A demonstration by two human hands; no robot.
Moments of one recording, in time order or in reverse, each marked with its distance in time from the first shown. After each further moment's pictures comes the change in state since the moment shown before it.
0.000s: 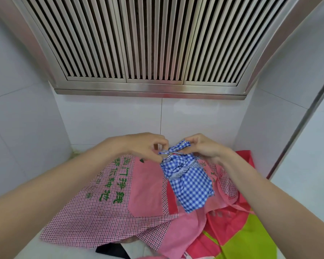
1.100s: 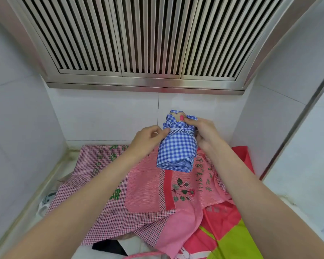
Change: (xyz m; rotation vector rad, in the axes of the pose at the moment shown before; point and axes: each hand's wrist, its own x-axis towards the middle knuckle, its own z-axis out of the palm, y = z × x) left_hand 0.027 -0.001 0.045 -0.534 0.667 -0.247; right_hand 0.021 -0.014 0.002 0.588 0.559 -0.044
